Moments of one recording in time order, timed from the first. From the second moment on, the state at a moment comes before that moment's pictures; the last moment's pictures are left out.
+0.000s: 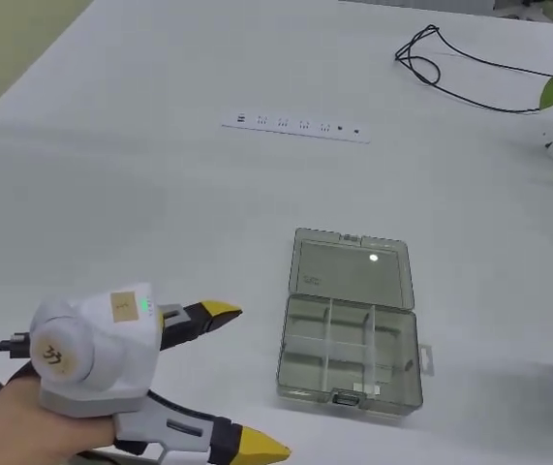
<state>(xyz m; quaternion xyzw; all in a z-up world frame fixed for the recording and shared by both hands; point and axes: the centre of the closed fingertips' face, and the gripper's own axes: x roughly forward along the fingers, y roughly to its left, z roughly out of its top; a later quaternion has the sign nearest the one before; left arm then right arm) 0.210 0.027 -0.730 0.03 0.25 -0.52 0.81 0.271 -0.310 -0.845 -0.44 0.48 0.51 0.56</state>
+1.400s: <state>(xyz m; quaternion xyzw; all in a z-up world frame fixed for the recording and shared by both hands) 0.238 -0.010 -0.665 -0.07 0.23 -0.52 0.82 0.268 -0.149 -0.670 -0.43 0.27 0.47 0.72</state>
